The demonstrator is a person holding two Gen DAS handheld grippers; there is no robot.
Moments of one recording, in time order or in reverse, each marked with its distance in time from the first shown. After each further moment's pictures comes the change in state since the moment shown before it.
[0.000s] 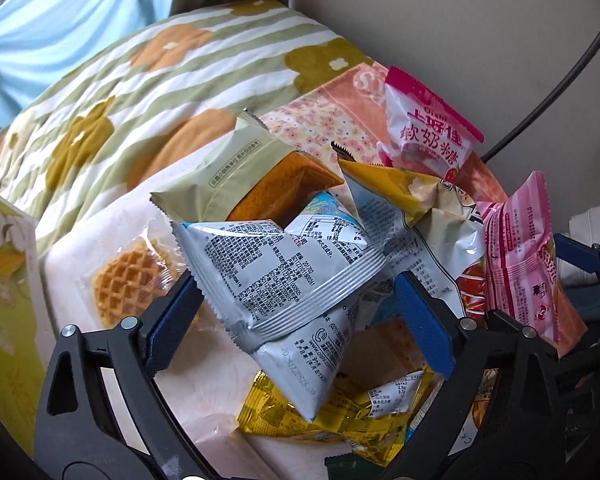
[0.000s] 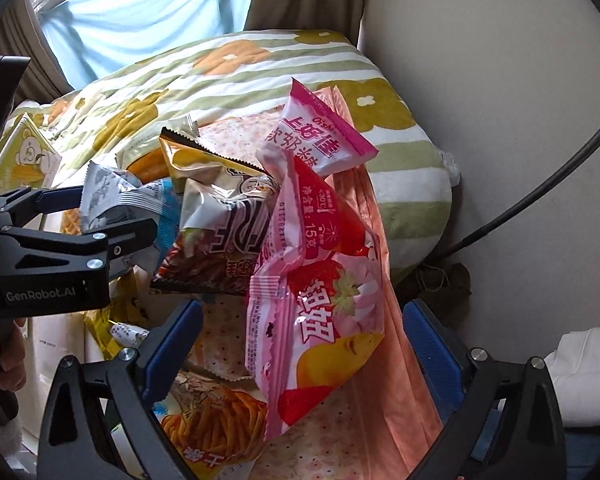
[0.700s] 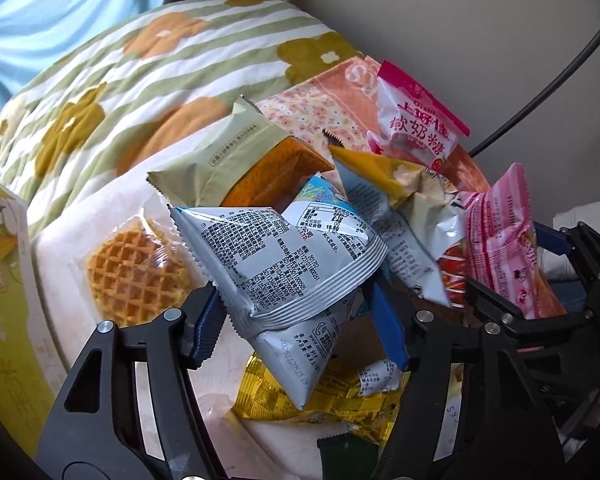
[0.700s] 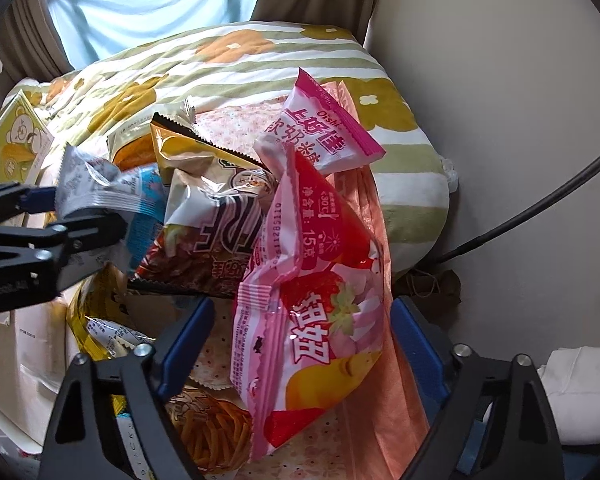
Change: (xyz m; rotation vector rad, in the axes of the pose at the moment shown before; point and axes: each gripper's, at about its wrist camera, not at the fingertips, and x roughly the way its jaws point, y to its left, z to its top) left arm -0.011 0.006 -0.009 -0.022 0.022 -0.055; right arm 0.013 0.008 0.002 -0.066 0.021 -0.044
